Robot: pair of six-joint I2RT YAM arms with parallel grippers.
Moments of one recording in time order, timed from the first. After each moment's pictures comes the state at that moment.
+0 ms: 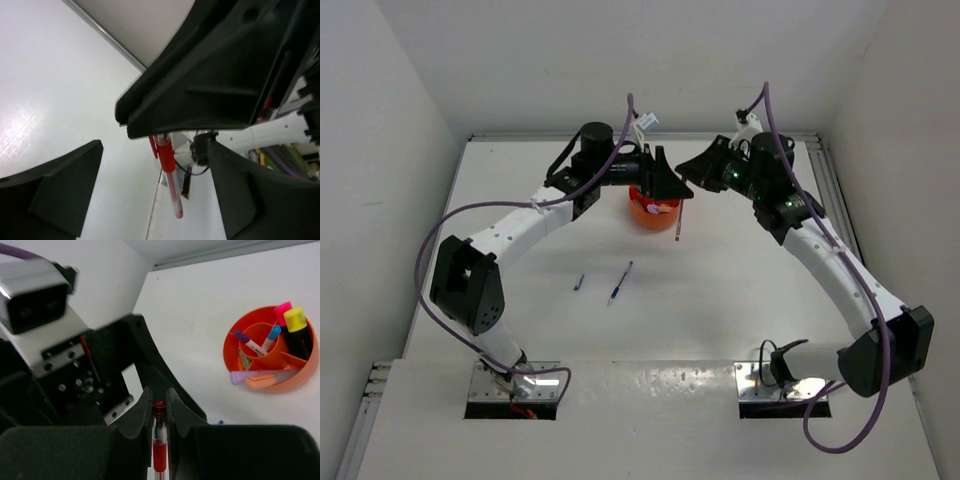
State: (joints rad) left arm -0.56 1.67 1.42 0.08 0.85 -0.61; right arm 0.37 1.29 1.18 -0.11 -0.30 0.67
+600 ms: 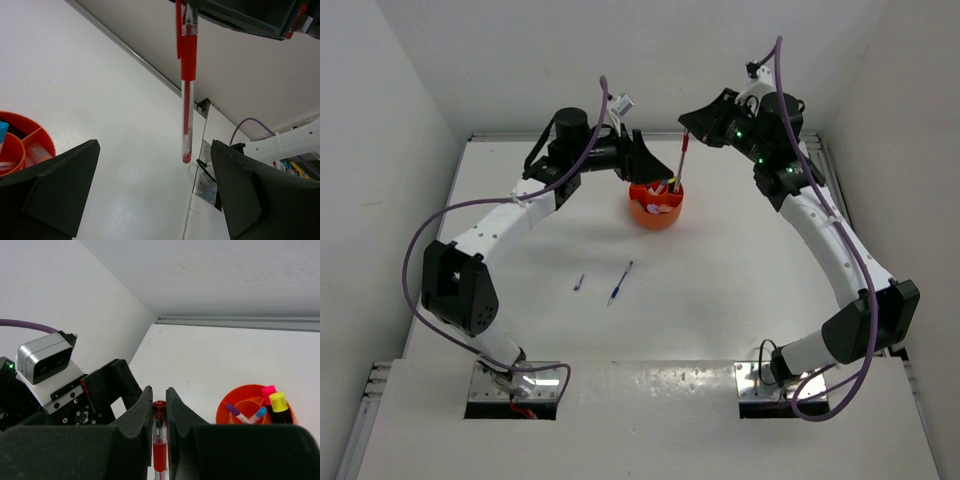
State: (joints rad) left arm -0.43 1.64 1.47 0.05 0.83 -0.50; right arm 0.31 1.47 1.46 -0.04 -0.30 0.59
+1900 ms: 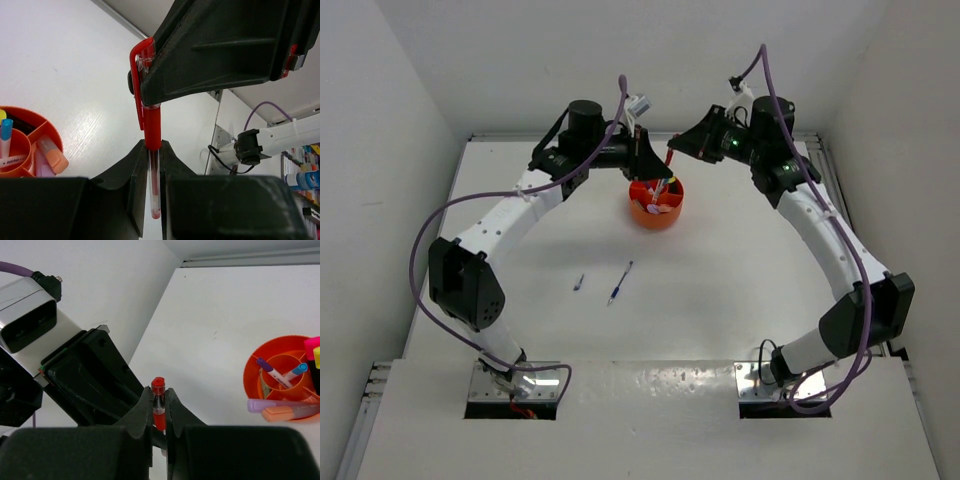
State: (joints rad) left arm -0.48 1.69 1.62 -0.19 0.80 -0.34; right arm 0.30 1.50 1.45 -0.16 -0.53 0.66
